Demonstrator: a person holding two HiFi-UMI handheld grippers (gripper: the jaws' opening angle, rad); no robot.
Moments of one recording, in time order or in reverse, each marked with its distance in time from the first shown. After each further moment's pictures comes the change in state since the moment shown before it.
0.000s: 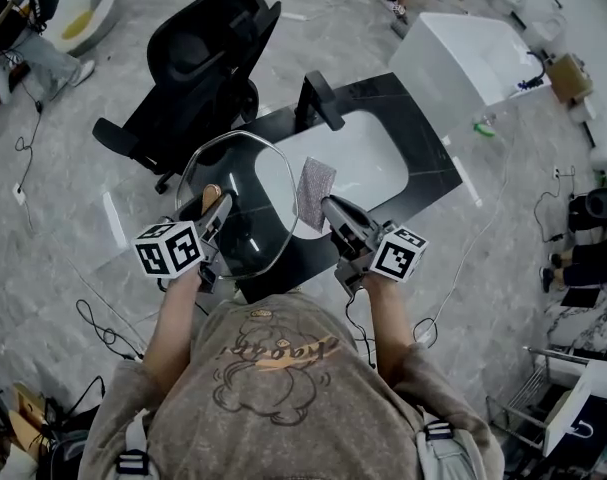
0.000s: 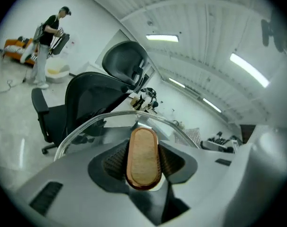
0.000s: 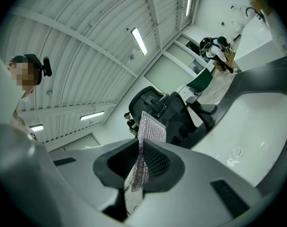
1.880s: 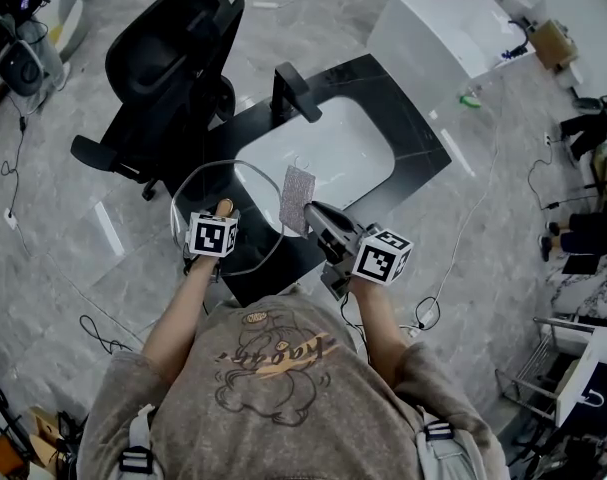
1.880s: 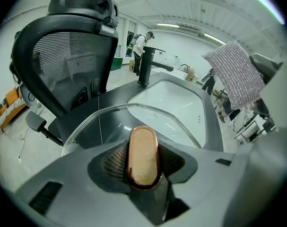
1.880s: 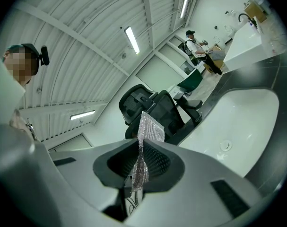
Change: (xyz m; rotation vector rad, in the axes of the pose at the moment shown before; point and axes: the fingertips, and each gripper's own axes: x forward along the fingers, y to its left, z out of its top) left arm 0.108 0.071 -0.127 0.422 0.510 0.227; right arm -0.006 -0.028 -0.021 0.033 -0.001 -0.108
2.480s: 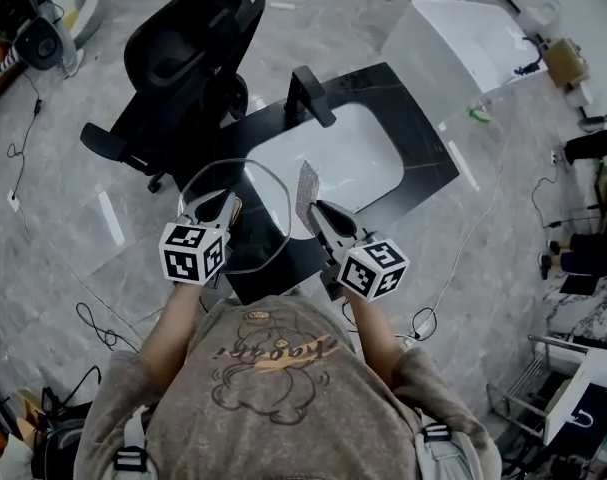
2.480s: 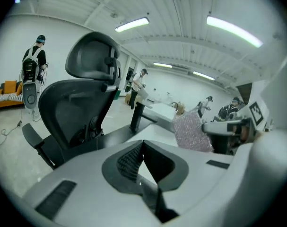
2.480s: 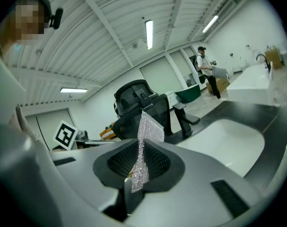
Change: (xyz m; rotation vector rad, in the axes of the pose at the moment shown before) left arm -0.124 -0.022 0.088 -0.061 -0.438 -0.104; right arm 0.013 0.008 0.004 -0.288 0.055 -0.189
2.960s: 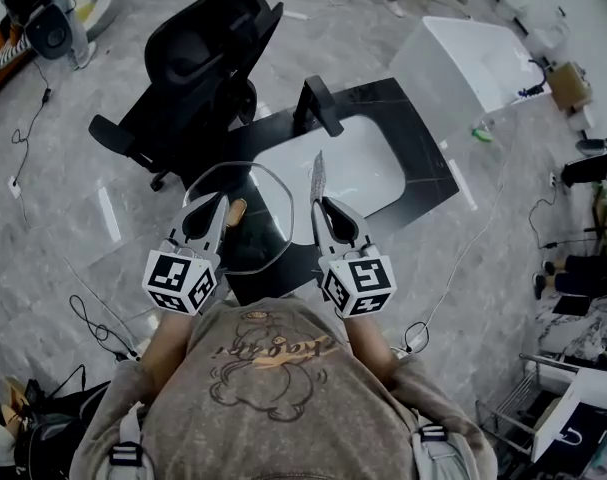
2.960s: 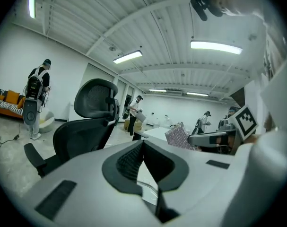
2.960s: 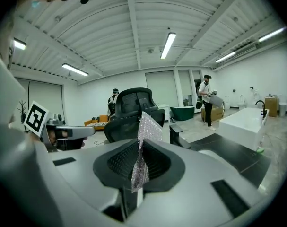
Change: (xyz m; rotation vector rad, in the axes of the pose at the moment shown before) left arm -0.073 -0.018 0.057 0.066 -0.360 0.002; right arm -0.003 0.027 0.037 -0.310 -0.057 -0.175
